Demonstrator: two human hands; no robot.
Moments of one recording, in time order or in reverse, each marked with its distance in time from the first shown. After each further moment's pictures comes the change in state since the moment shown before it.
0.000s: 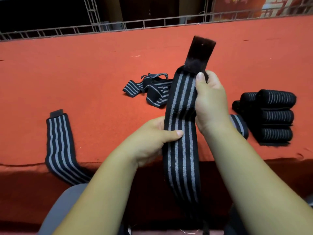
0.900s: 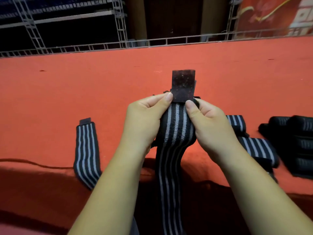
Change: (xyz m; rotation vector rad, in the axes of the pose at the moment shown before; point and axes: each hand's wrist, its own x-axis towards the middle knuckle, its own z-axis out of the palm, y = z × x) left_hand -0.022 0.072 -0.027 0.089 0.642 0.488; right_hand -0.036 -0.024 0.030 -0.102 -0.437 -0.059
